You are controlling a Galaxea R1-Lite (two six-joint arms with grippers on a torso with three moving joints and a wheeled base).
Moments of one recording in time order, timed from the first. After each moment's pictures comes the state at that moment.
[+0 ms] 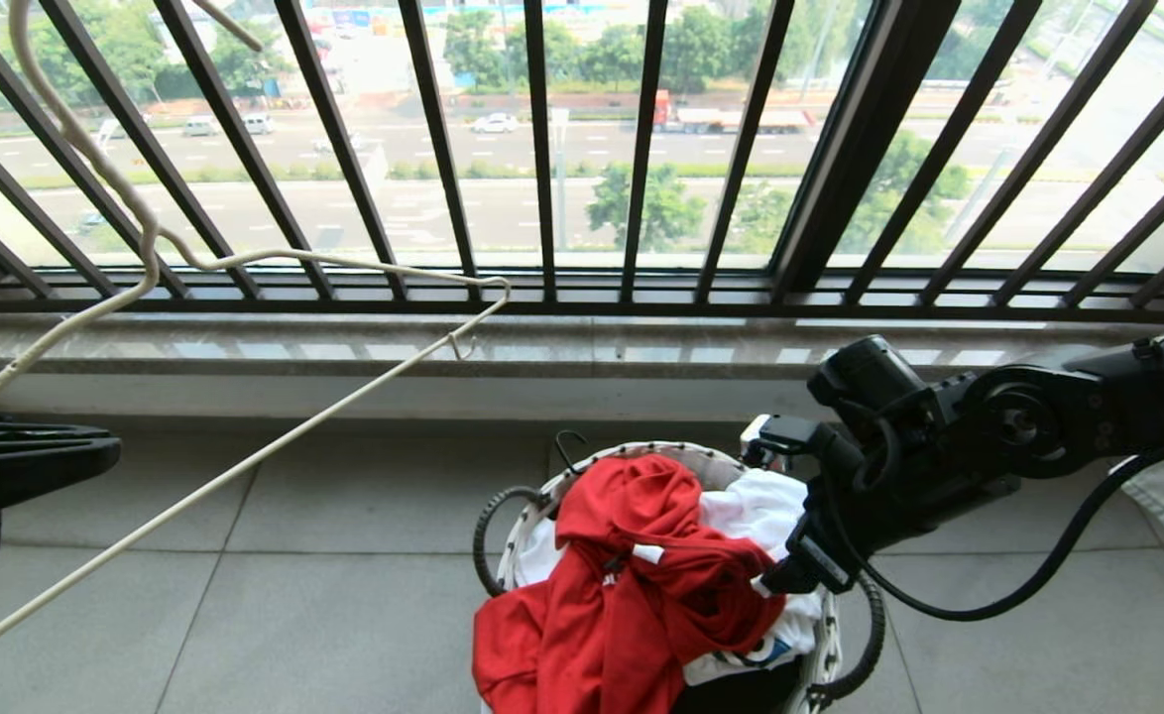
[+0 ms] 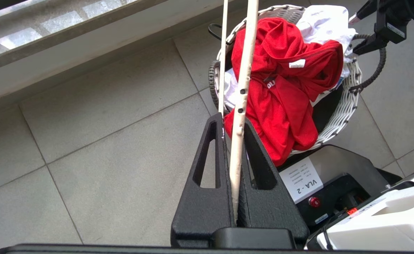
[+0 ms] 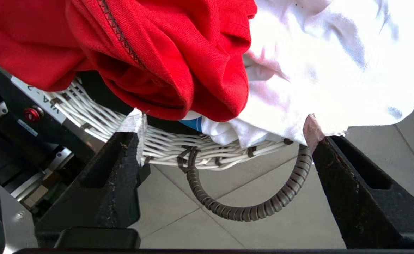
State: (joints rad) left arm -0.65 0.93 -1.19 0.60 0.16 0.02; right arm 0.38 1.88 -1.20 0.39 0.11 -0.41
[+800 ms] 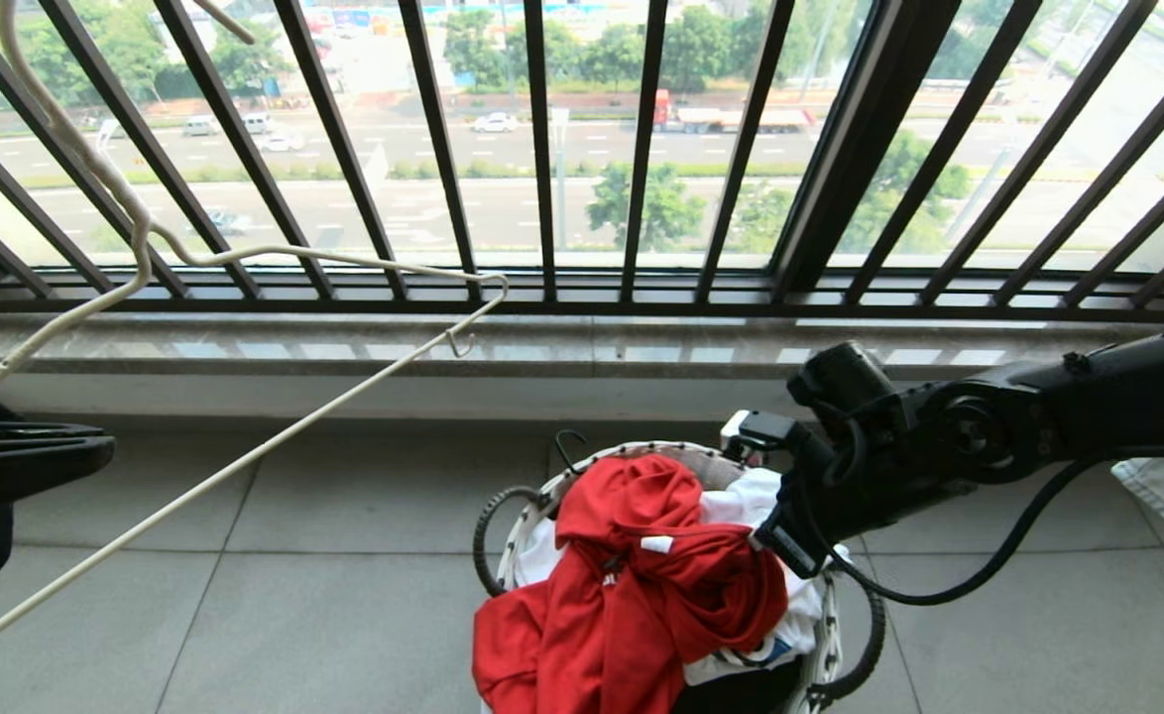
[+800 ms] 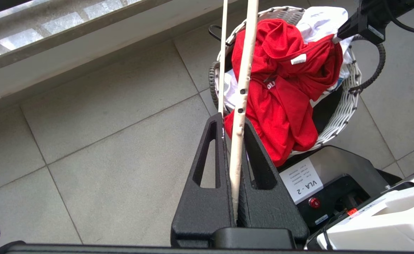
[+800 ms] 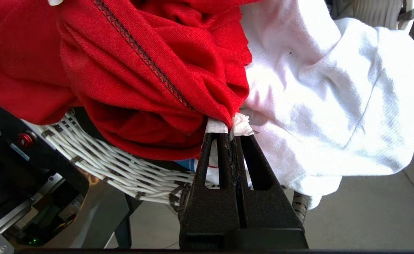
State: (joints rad) left arm -0.65 0.93 -1.19 0.60 0.16 0.02; right arm 0.38 1.94 -1.22 0.27 0.15 -0.43
